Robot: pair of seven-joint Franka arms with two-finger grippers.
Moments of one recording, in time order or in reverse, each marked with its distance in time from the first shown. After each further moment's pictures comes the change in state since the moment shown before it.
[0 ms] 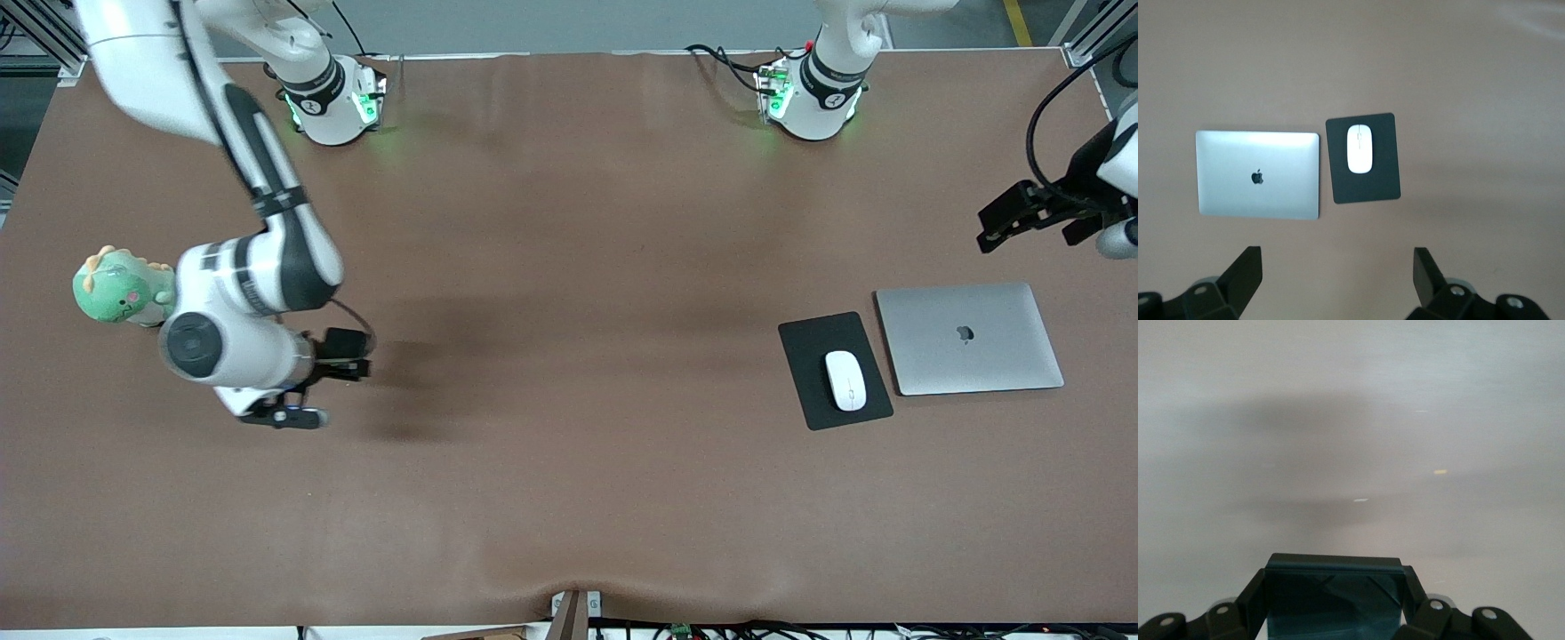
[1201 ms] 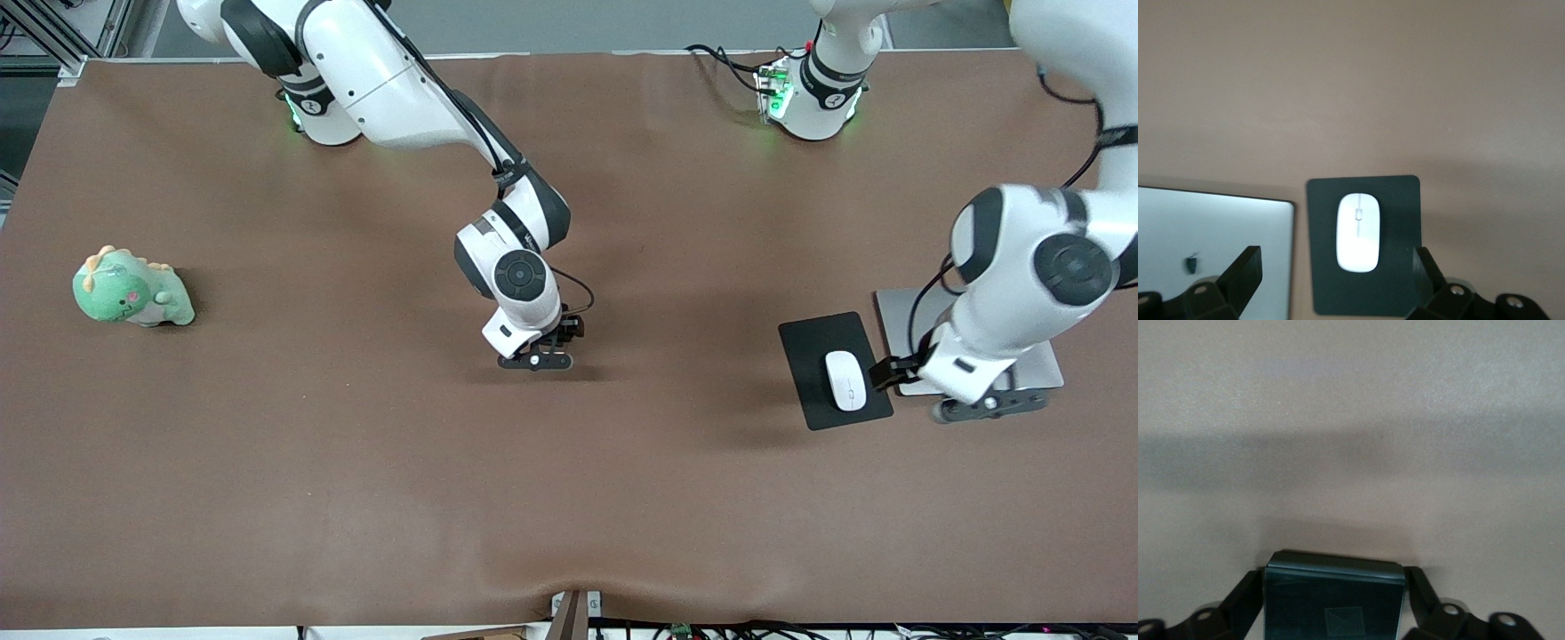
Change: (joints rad) left arm 0.309 0.283 -0.346 -0.257 0.188 0.584 -0.179; right arm 0.563 0.326 0.044 0.213 0.003 0.276 0.561
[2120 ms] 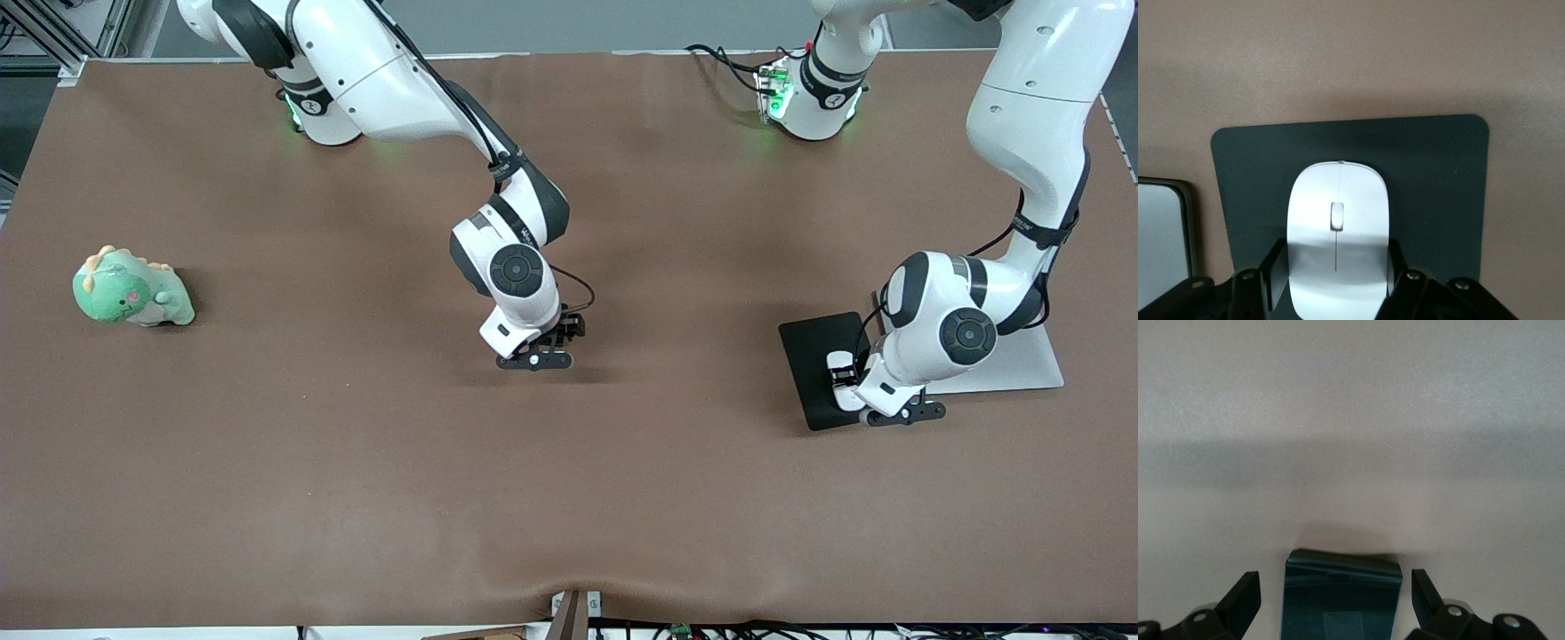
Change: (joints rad) left arm -0.001 0.309 0.039 -0.136 0.000 0.263 0.002; right arm -0.012 -0.026 0.000 0.011 -0.004 -0.006 -0.042
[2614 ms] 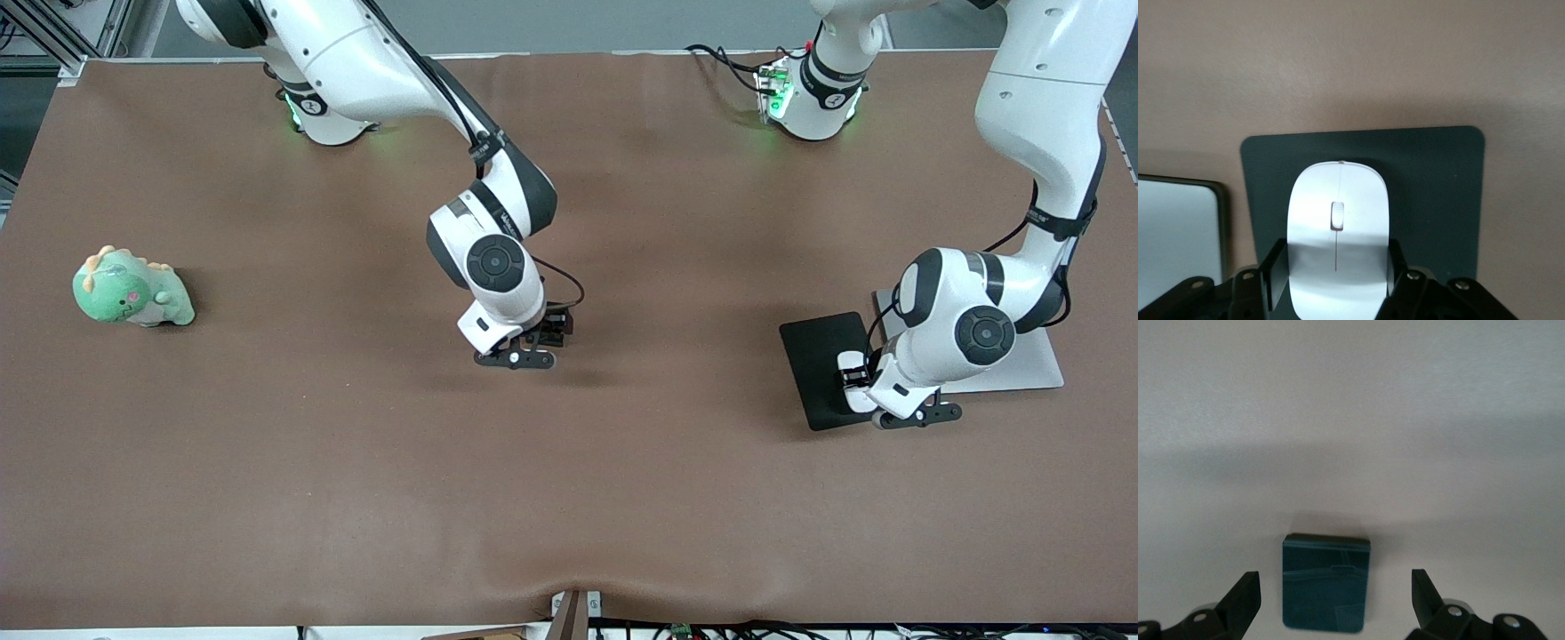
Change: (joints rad) left arm 0.004 -0.020 0.005 0.011 0.000 -0.023 0.000; right arm -0.028 -0.078 0.002 -0.007 0.000 -0.093 0.031
